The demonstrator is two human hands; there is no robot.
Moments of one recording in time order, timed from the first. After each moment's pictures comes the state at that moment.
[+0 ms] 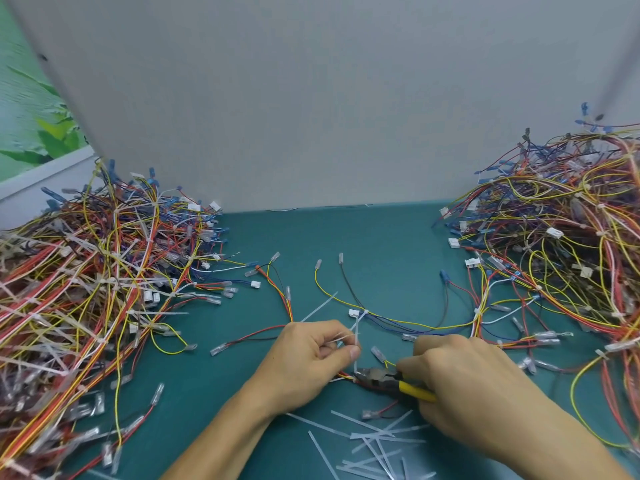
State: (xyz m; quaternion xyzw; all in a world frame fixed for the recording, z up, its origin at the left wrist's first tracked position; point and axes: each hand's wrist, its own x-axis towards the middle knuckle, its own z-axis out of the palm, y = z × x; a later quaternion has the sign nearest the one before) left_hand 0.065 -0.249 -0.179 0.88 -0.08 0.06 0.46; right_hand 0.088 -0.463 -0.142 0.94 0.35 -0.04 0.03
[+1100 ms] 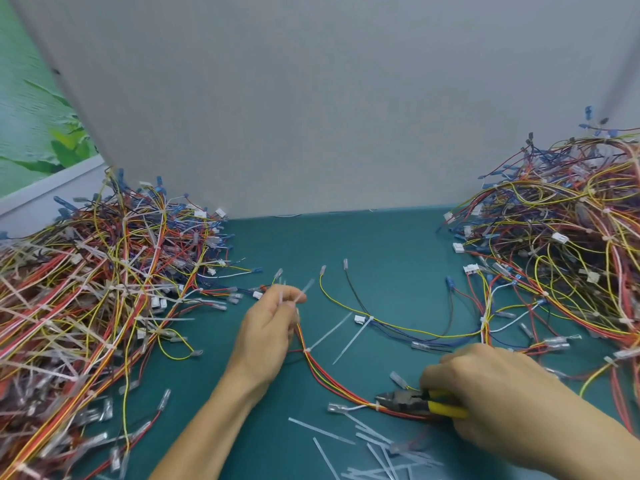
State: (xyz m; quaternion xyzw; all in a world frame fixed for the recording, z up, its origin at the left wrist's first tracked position) left_hand 0.080 -0.219 -0.180 0.75 0.10 0.17 0.63; right_hand 0.094 -0.483 -0.137 0.93 0.35 -0.09 0.05
